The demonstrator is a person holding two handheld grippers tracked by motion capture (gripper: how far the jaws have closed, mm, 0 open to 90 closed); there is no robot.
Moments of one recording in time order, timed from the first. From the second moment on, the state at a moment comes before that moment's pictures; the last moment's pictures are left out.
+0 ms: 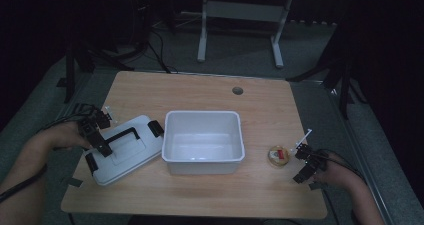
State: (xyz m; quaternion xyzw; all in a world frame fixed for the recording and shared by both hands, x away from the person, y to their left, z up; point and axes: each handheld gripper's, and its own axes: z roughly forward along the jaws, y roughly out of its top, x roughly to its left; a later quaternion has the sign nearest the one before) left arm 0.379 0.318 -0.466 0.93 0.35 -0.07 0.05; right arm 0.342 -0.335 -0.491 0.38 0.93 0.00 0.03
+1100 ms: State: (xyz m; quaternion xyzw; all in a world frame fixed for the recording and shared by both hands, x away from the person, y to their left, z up) left arm 0.381 0.316 -0.471 0.93 0.34 -0.08 0.05; right arm 0.403 -0.272 -0.511 0.37 0.93 0.01 0.03
